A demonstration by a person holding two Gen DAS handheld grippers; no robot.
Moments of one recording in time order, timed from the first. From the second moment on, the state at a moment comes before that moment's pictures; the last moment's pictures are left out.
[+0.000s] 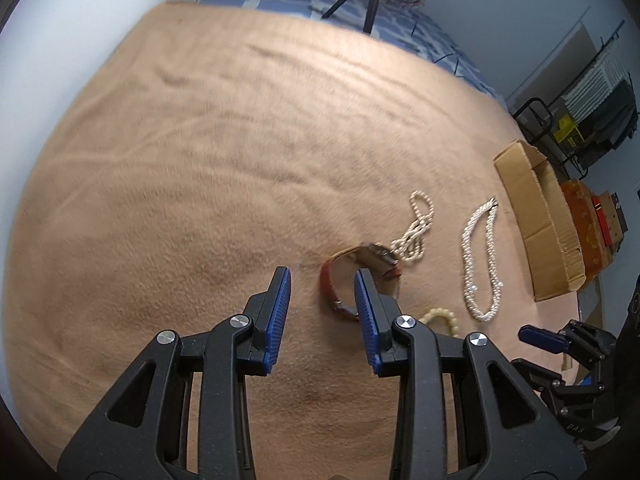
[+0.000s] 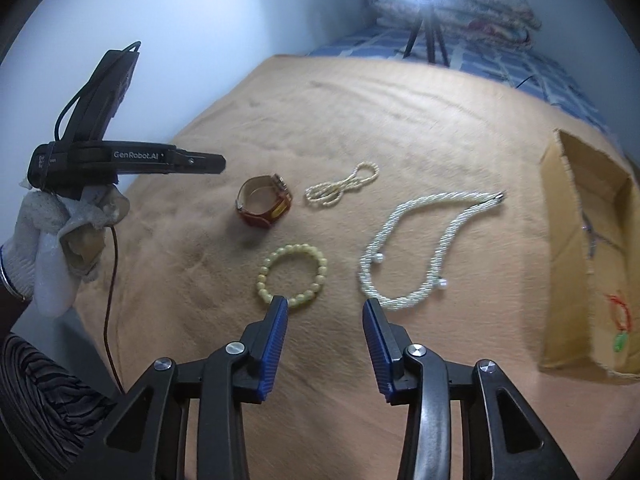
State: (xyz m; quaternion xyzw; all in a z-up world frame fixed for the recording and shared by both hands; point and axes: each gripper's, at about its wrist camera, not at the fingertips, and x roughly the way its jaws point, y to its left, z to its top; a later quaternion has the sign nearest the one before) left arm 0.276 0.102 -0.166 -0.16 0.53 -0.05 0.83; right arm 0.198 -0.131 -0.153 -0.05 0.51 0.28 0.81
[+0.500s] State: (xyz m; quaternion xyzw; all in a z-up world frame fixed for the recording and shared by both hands) left arm 0.293 0.094 -0.198 -0.16 0.56 -0.05 0.81; right arm 0.229 -0.111 -0.197 0.00 0.57 0.26 0.78
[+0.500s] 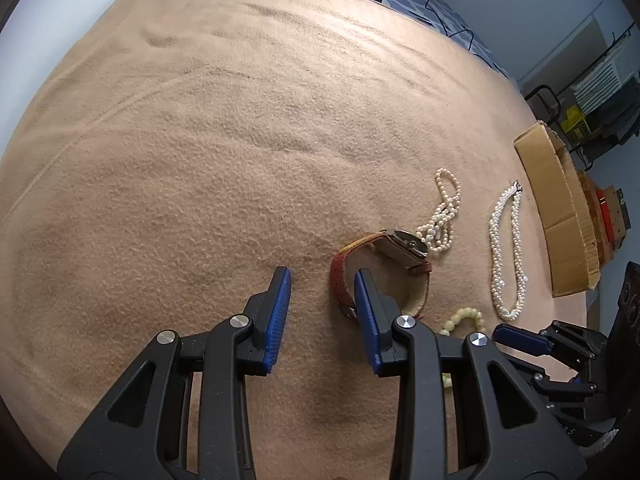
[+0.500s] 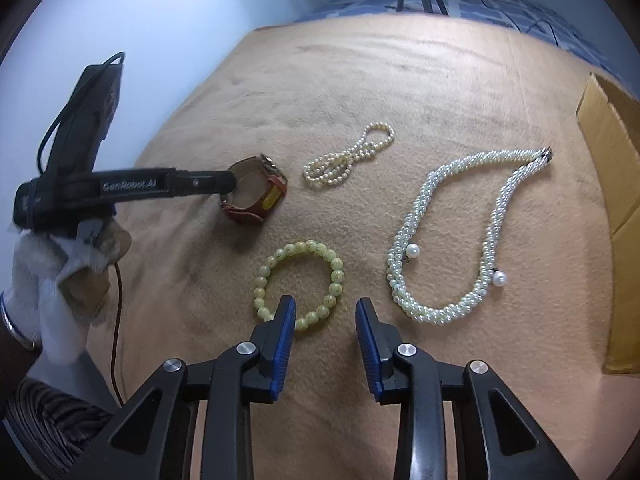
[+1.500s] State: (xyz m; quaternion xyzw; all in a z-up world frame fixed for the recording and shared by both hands) left arm 0.287 0.075 -0.187 -0.10 0.53 -0.05 0.84; right arm 0.219 -0.085 -0.180 -0.08 0.51 0.26 0.82
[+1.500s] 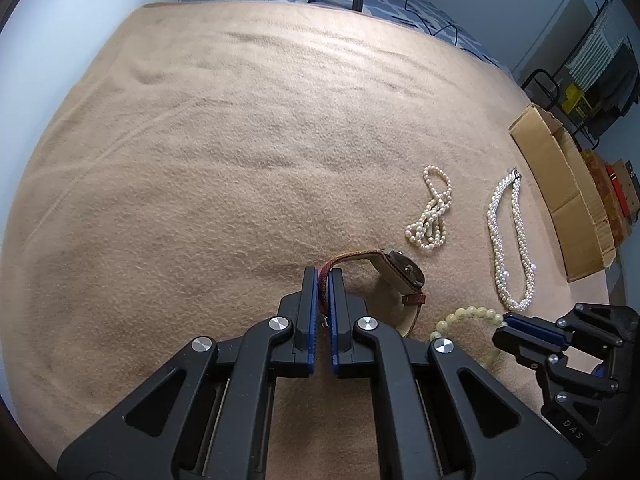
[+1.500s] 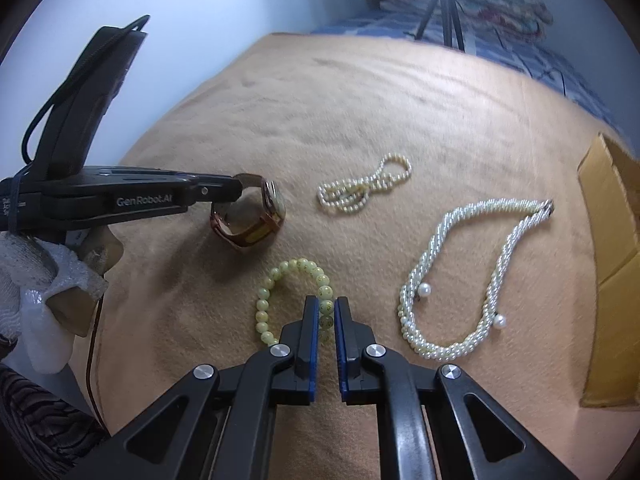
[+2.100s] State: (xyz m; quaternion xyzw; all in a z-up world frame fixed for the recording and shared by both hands) left arm 0.273 0.055 -0.133 -0.08 0.47 -0.06 0.88; right arm 0.198 -0.108 -0.130 -0.12 0.44 0.25 0.85
